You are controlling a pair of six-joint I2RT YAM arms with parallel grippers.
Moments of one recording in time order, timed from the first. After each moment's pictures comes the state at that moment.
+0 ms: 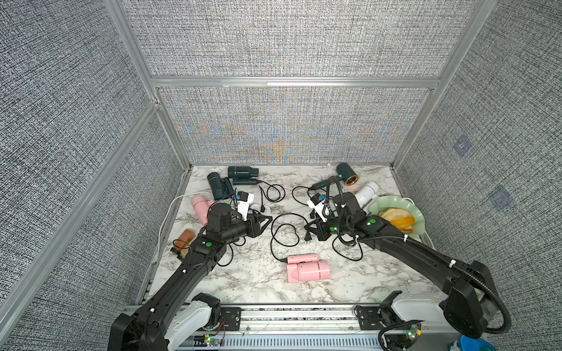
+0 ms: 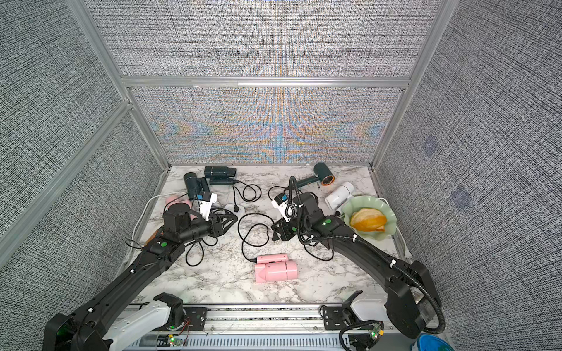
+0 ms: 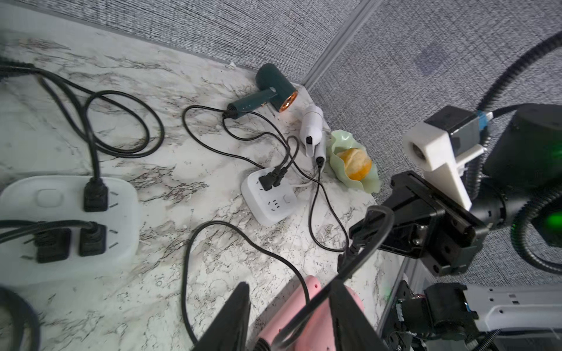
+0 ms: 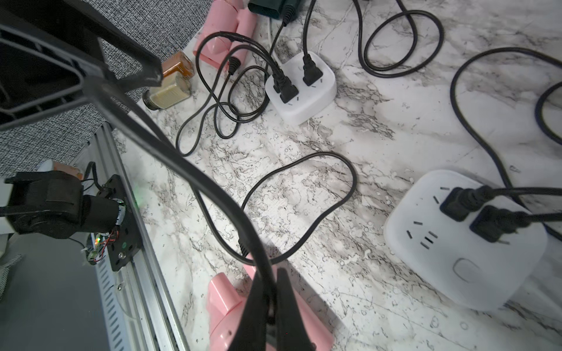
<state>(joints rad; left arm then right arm) -0.37 1.00 0.63 -0.03 0.65 -0.44 0.63 1.31 0.96 -0.37 -0.43 0.13</state>
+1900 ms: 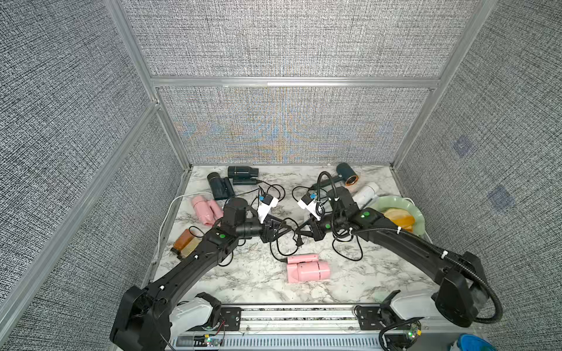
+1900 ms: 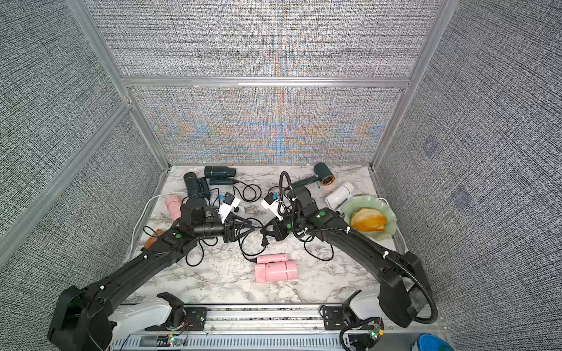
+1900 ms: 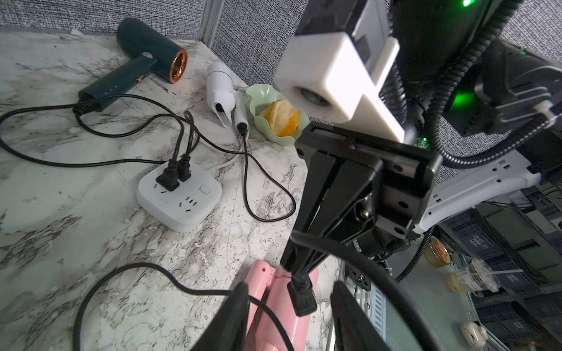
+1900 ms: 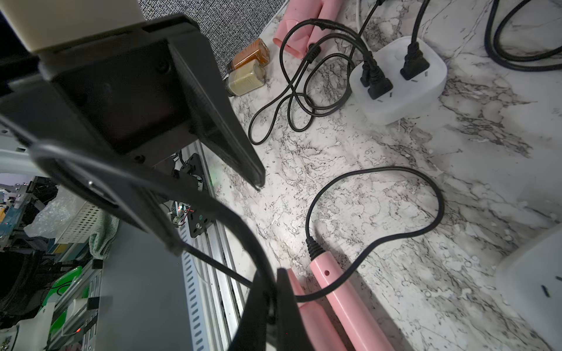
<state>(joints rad) -0.52 1.16 0.72 0.02 0.85 -0.28 0.65 1.39 1.06 -0.43 -0.69 0.13</state>
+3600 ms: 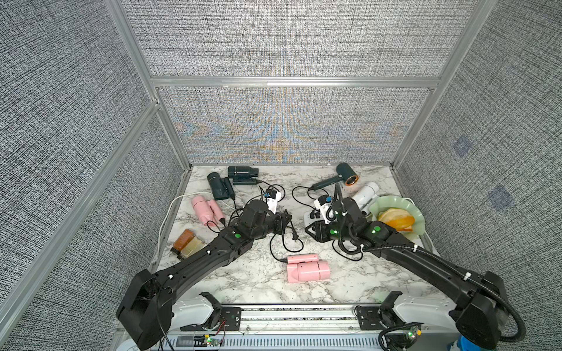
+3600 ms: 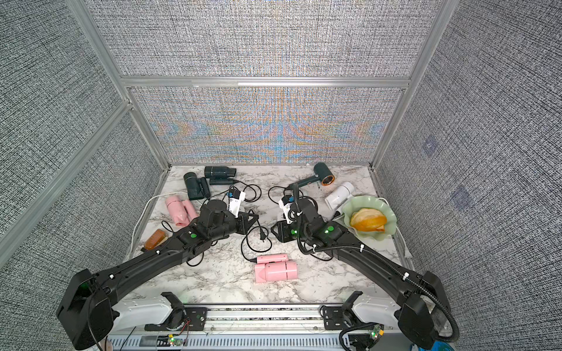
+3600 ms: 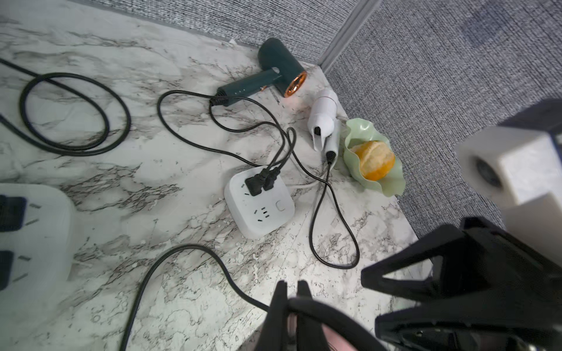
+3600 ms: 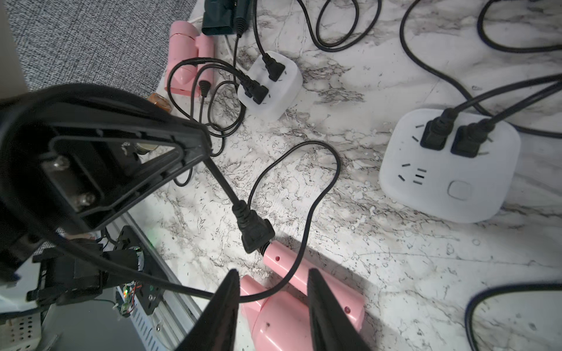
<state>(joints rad) -0.73 1.24 0.80 -0.02 0.18 -0.58 0.75 1.23 0.95 -0.44 -0.17 0.52</state>
